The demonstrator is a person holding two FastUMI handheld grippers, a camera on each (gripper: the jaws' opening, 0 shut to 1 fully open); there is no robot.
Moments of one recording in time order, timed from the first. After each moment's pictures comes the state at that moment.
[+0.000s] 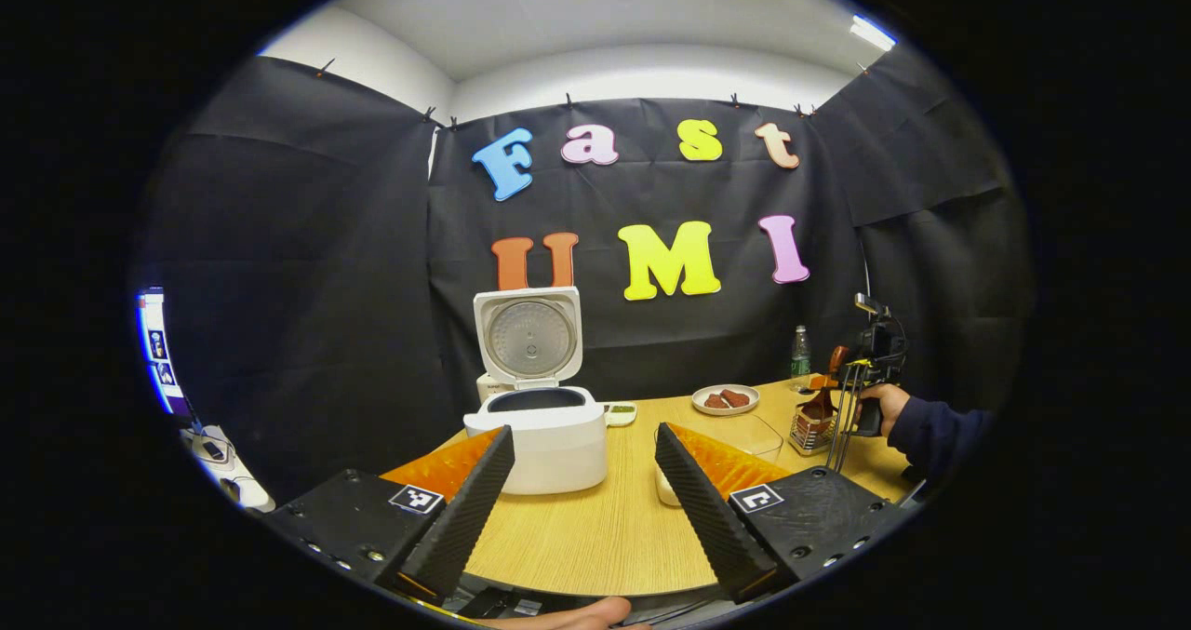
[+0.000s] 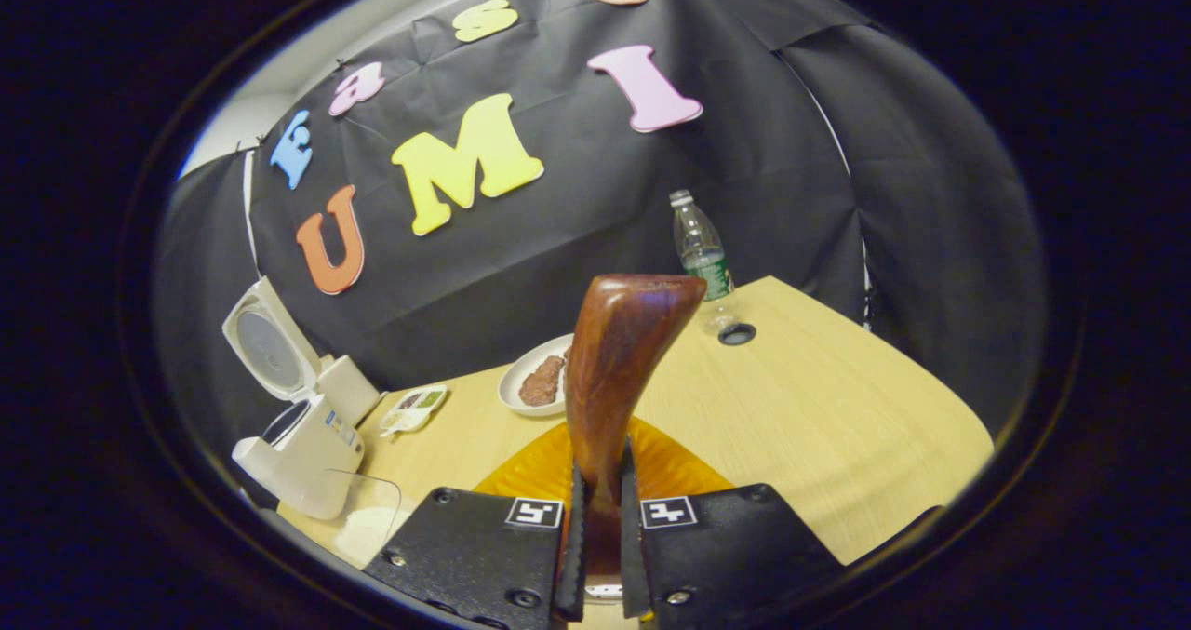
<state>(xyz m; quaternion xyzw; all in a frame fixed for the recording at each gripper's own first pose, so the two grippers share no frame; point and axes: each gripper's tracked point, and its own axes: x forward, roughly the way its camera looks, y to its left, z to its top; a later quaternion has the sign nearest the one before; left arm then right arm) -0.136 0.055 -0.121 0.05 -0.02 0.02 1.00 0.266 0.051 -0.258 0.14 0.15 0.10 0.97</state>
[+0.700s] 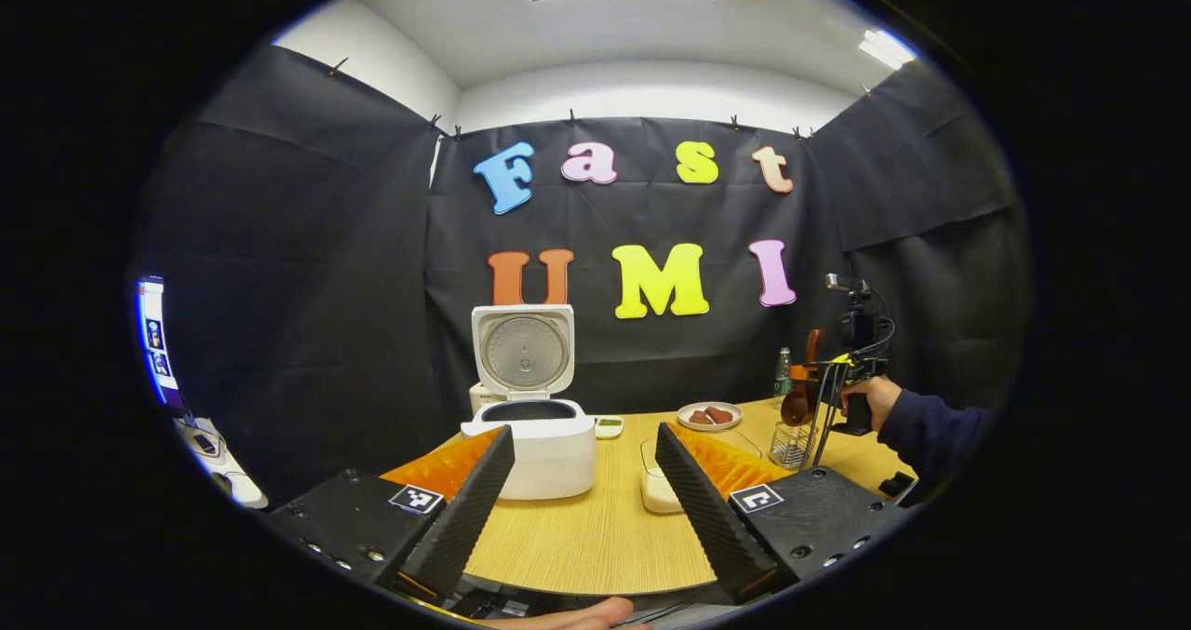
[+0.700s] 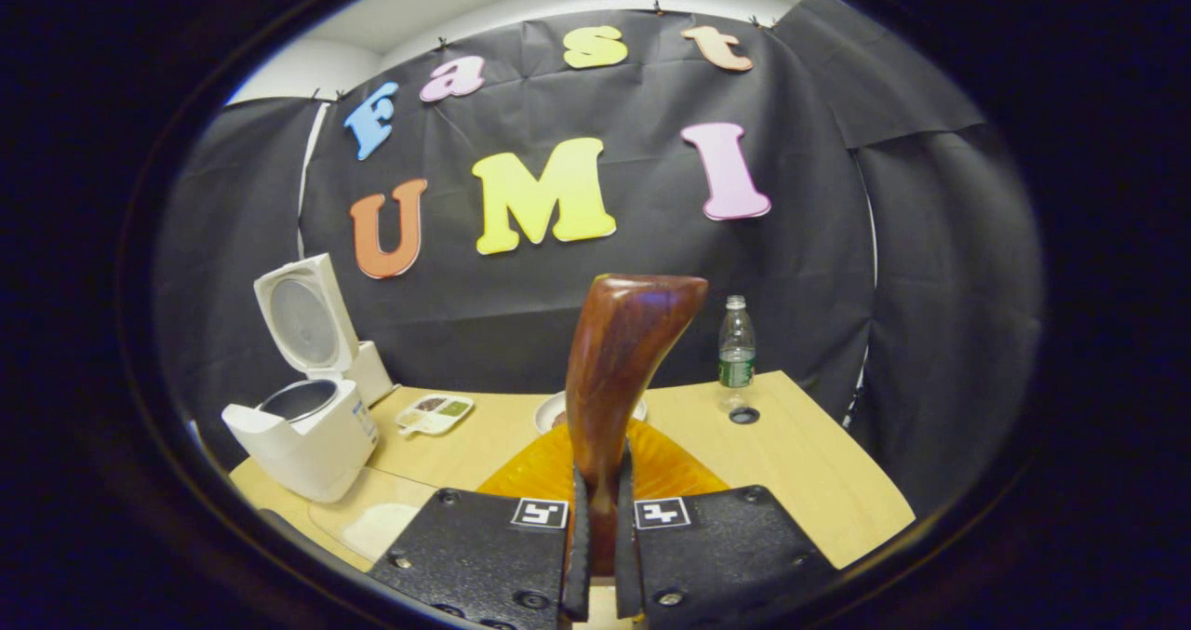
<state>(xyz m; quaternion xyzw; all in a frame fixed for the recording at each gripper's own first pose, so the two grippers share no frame) -0.170 0.059 -0.099 0.03 -0.05 0.01 1.00 0.208 0.105 -0.167 0.03 0.08 0.11 0.99</state>
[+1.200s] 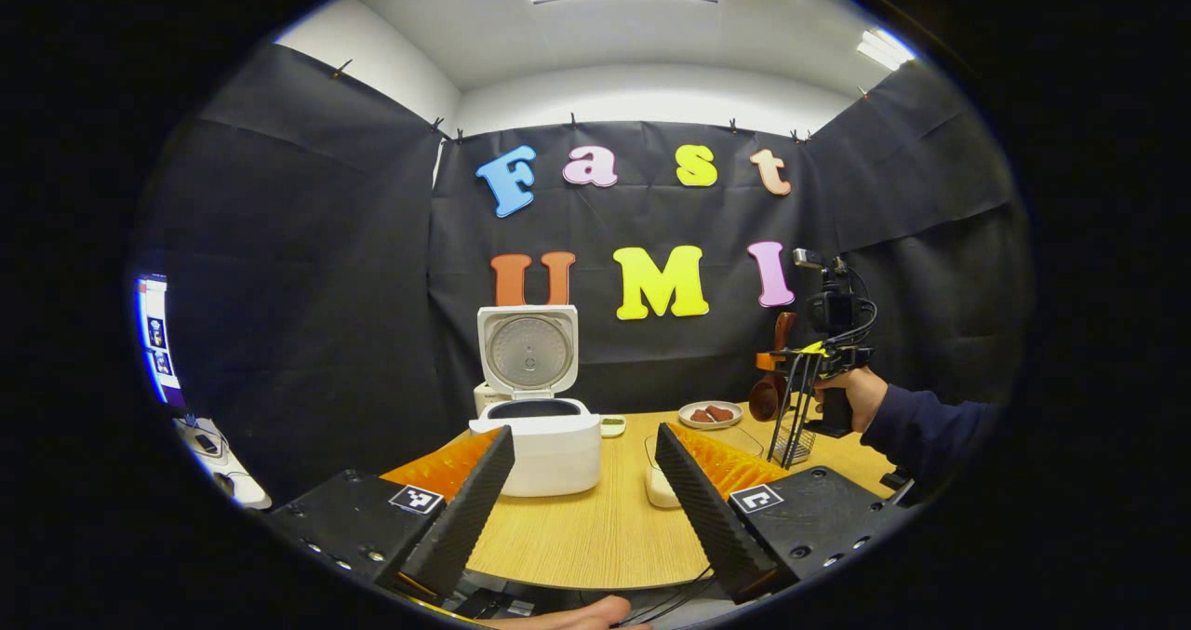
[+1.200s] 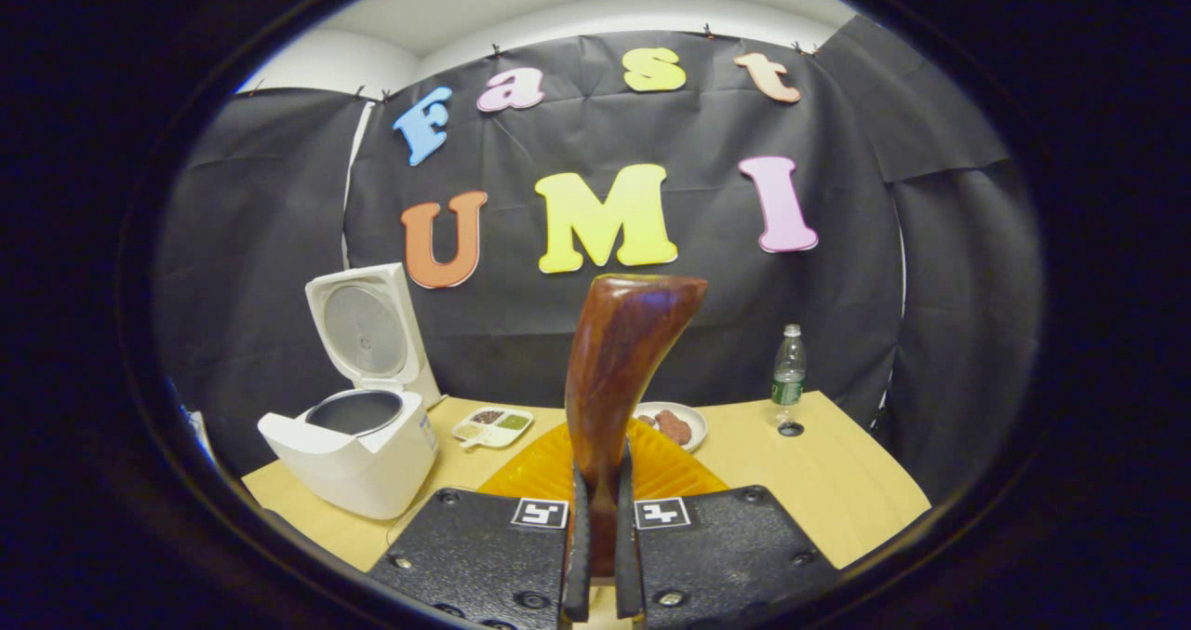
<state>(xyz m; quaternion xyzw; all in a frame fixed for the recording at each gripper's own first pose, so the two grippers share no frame) -0.181 0.075 -0.112 0.03 -0.05 0.01 1.00 0.162 0.209 -0.150 0.00 0.04 0.15 0.99</state>
